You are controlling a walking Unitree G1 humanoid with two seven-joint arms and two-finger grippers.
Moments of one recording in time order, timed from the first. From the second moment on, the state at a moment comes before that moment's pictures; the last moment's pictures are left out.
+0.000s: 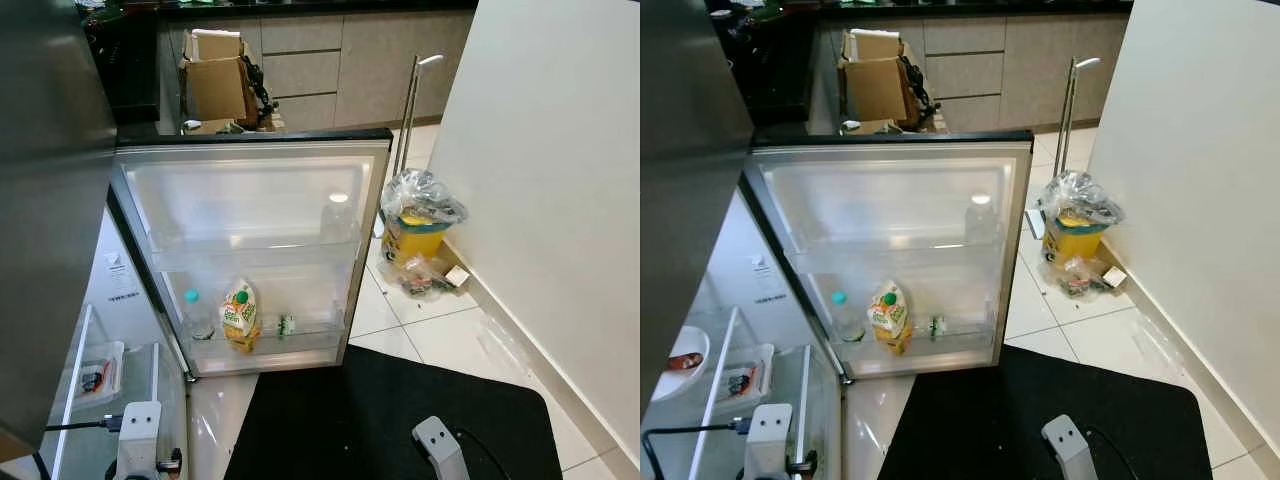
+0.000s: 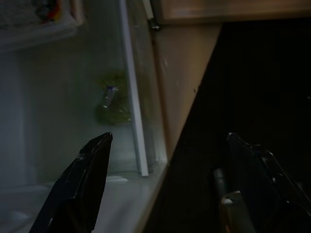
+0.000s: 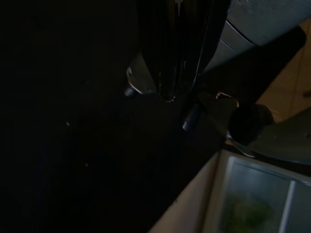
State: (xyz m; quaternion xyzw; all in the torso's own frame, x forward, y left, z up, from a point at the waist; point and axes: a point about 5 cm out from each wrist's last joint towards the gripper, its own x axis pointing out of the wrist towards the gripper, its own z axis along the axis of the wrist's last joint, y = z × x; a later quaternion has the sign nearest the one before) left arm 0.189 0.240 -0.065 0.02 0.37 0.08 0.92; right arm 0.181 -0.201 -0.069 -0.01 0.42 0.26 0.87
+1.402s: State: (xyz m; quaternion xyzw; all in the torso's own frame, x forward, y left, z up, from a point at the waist) left arm 0.130 0.205 -0.101 -0.01 0.50 0.01 0.87; right arm 0.102 -0.233 -0.102 -0.07 0.57 0.14 0.81
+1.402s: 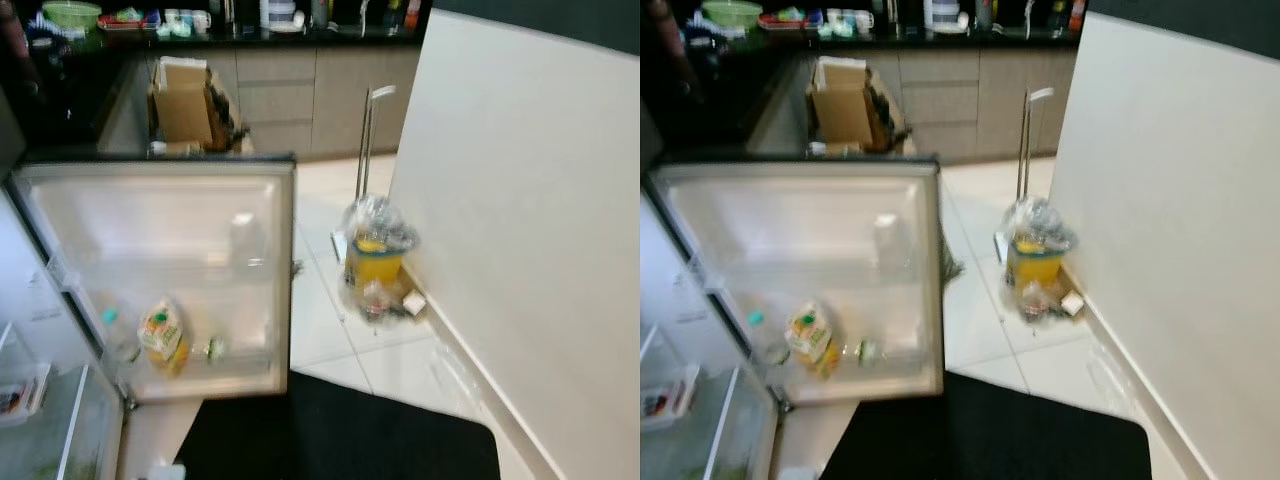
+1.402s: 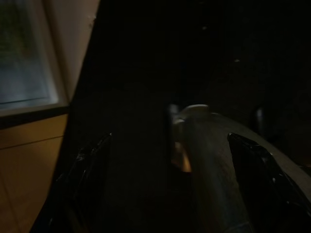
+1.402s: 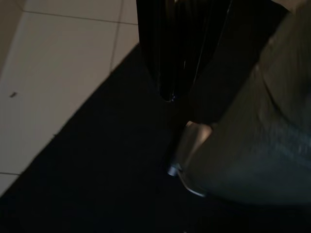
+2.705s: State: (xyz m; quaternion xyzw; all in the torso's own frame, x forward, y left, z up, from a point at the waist) left arm 0.133 0.198 -0.102 0.04 0.51 -0.03 0.86; right arm 0.107 -0.223 -0.102 -0.07 0.56 0.15 0.81
